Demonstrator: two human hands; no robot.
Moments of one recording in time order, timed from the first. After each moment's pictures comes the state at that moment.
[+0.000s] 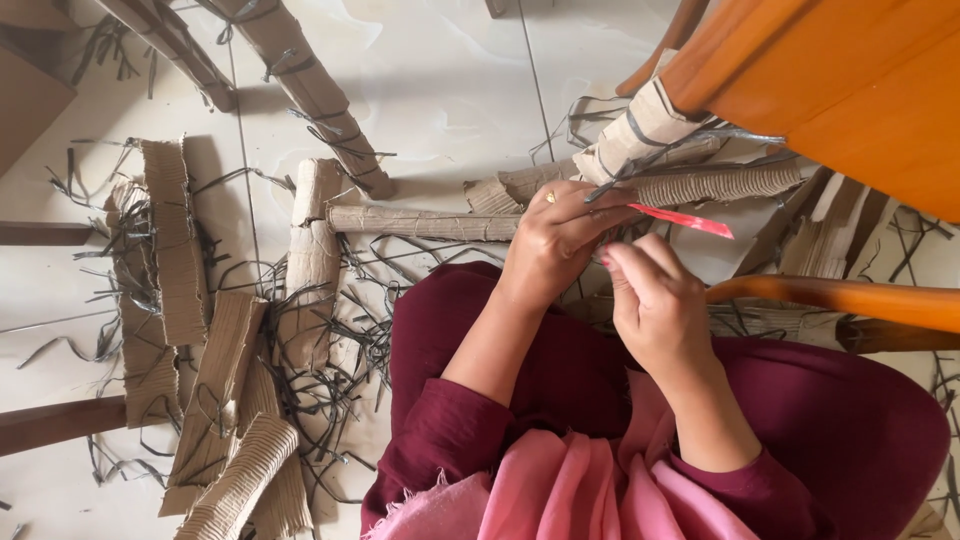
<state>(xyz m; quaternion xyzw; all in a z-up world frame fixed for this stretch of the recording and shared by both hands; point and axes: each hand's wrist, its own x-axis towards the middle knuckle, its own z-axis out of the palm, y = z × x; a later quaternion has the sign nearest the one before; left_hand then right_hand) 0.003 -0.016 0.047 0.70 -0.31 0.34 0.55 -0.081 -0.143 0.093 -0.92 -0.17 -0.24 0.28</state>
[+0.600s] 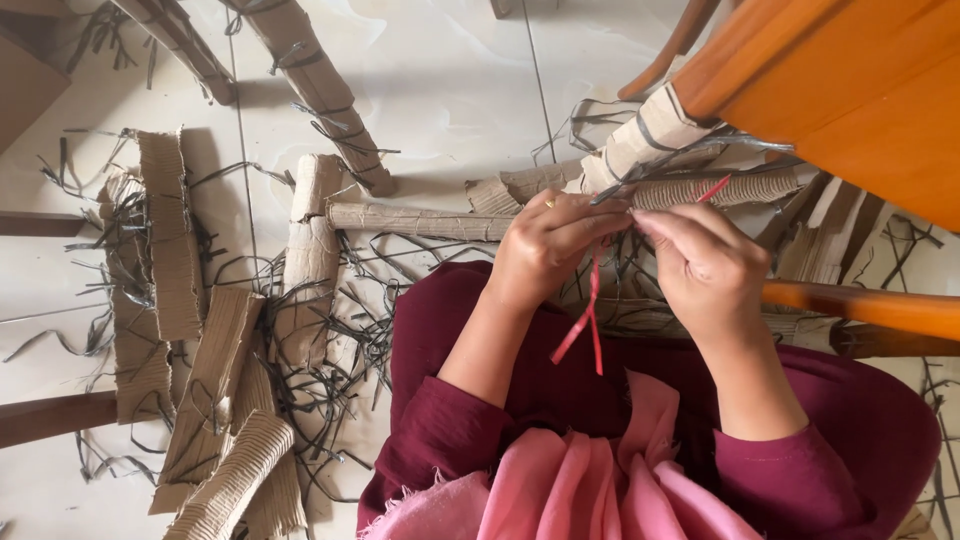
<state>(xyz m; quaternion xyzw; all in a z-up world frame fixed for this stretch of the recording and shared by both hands) 0.001 0.007 0.055 0.70 -0.33 0.35 0.53 -0.049 -0.171 0.110 -0.88 -0.23 -0.30 0.28</state>
